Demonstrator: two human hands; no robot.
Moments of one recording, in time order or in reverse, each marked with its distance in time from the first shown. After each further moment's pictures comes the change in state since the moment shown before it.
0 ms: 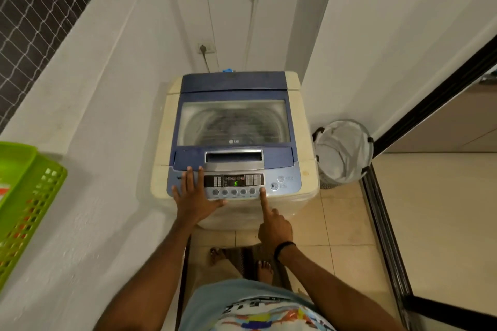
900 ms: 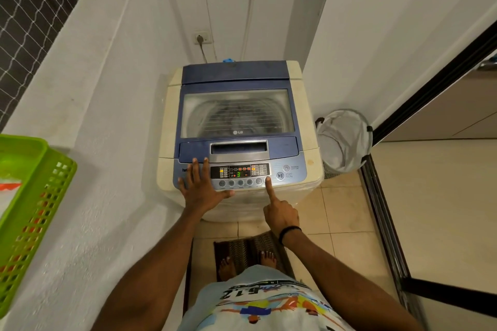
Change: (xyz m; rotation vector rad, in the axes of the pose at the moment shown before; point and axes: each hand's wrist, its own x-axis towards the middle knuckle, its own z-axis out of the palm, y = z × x) left_hand 0.001 -0.005 0.000 -0.076 0.005 0.017; right_hand 0.001 -0.016 -0.010 0.024 -0.034 0.103
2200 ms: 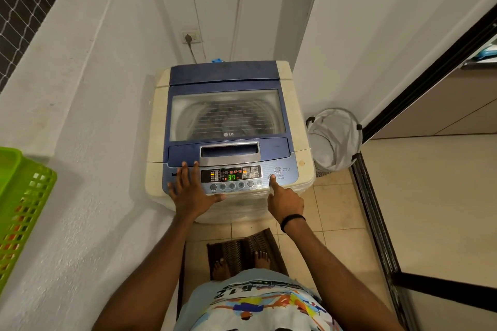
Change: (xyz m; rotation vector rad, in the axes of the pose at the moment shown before) left_hand 0.002 0.000 0.003 -0.021 0.012 0.005; right_hand 0.022 0.007 -0.044 -0.150 -0.002 0.090
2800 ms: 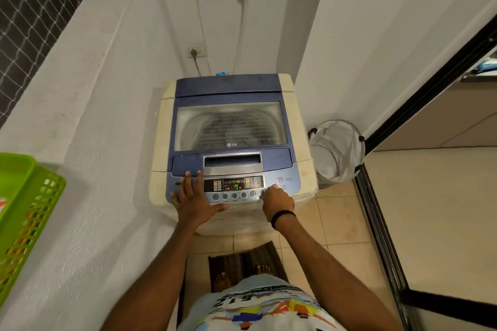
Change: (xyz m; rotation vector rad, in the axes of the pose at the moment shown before) left_hand -0.004 0.005 -0.008 0.035 -0.035 -0.017; right_hand 0.009 -0.035 -0.021 0.071 -0.061 -0.006
